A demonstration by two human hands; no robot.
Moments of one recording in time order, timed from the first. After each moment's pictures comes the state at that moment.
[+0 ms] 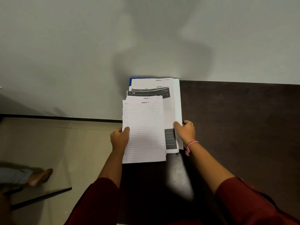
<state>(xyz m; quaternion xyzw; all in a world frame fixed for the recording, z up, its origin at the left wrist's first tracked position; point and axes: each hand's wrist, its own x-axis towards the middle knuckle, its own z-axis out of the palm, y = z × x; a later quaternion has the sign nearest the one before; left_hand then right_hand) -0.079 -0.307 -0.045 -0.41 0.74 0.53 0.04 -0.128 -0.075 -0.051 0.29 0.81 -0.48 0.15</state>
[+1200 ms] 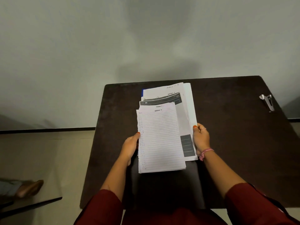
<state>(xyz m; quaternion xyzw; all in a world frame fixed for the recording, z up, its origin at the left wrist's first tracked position) -0.013 -0.142 -0.013 -0.26 0.70 0.63 0.21 -0.054 0.121 -0.057 0.31 0.71 -0.63 0.00</state>
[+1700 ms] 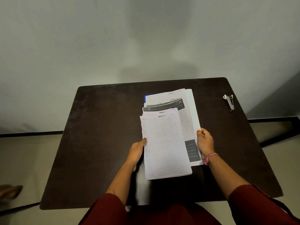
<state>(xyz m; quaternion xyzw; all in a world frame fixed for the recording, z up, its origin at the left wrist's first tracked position) 0.015 0.028 -0.019 -0.22 0.70 0.63 0.26 -0.018 0.292 -0.053 0.32 0.74 -0.59 0.00</state>
